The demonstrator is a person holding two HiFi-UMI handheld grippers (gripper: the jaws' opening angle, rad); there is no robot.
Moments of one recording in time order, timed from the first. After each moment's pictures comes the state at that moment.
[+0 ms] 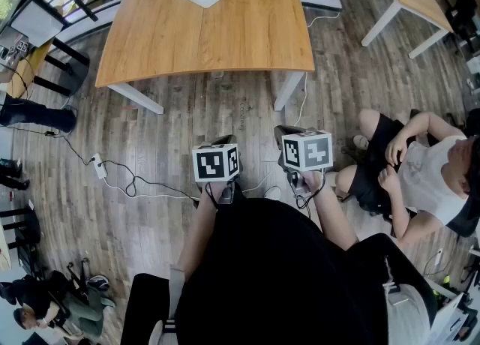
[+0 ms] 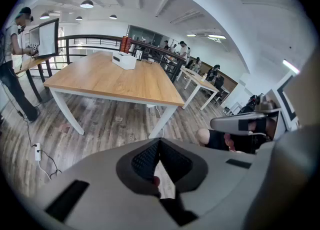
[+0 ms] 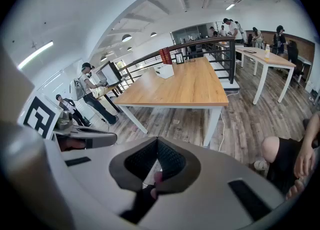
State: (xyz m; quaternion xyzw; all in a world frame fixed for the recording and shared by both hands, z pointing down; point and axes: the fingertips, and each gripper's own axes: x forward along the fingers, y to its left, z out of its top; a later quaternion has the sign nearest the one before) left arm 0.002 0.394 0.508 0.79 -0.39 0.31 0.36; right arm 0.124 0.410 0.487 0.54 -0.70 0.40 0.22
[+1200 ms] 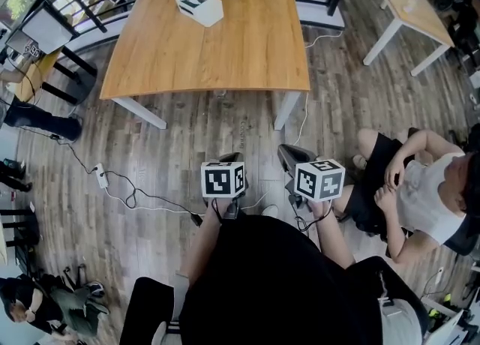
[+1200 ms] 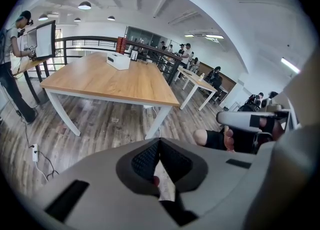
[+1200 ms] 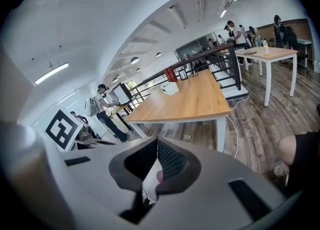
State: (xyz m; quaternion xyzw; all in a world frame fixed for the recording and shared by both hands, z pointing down) left arm 0.048 0.408 0.512 0.80 -0.38 0.31 0.35; right arm 0.159 0.426 0.463 0.53 -0.76 0.37 0.10
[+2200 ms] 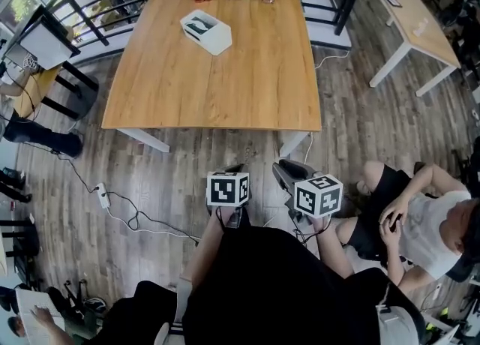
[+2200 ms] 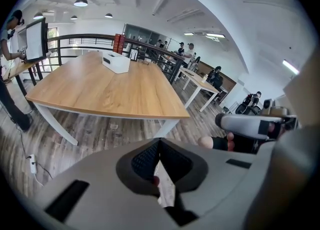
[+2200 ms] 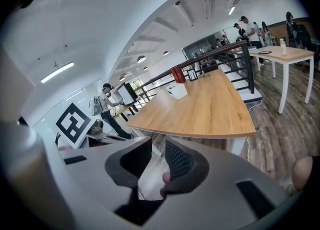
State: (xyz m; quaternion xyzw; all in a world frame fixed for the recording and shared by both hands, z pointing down) left arm 0.058 0.281 0.515 0.80 -0.37 0.31 0.35; right arm 0.144 0.305 0.460 0.49 -0.79 0.36 0.10
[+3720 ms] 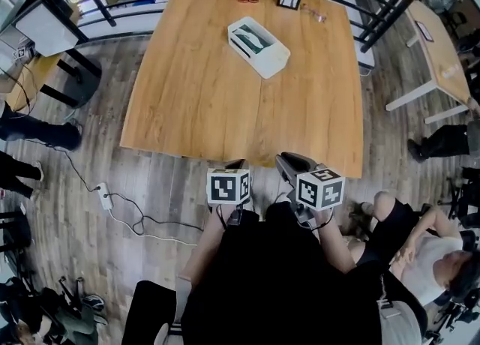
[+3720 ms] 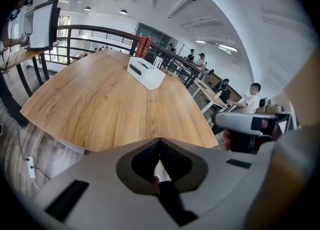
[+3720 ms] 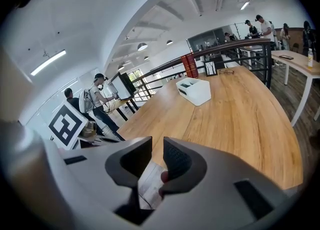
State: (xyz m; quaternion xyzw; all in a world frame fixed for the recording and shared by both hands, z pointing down) left arm -0.088 0.059 0.512 0.78 -0.38 0.28 0.40; right arm 0.004 0.064 0.456 0.48 -0.78 0.36 0.16
